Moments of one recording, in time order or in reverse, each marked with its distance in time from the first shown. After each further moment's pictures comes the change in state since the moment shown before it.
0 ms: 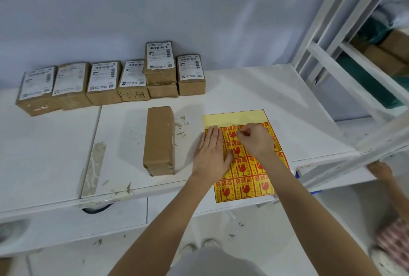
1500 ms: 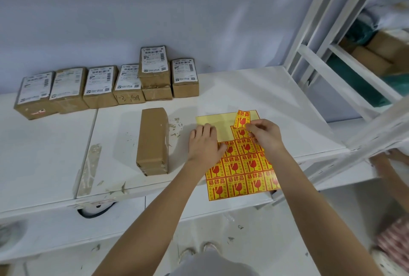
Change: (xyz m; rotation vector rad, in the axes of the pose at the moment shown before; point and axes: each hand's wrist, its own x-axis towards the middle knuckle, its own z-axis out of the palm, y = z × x) left_hand 0.024 0.003 -0.017 0.129 0.031 -0.026; right_hand -0.006 0.013 -0.041 0.791 -0.039 0.308
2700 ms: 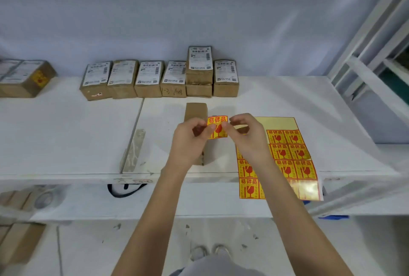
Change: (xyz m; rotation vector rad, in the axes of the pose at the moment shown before) left_hand -0.081 -0.070 -0.102 -0.965 0.325 -0.356; right_hand -0.087 -0.041 0.101 -0.158 -0.210 -0.430
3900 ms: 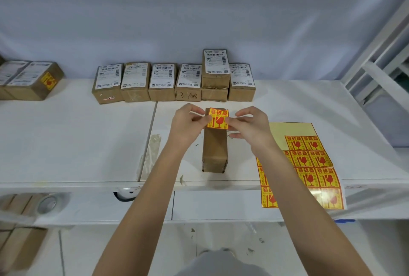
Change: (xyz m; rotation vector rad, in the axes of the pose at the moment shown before) left_hand 0.059 -0.023 -0.048 -0.035 0.001 -0.157; right_hand 0.036 -0.033 0.048 0.177 -0.015 0.320
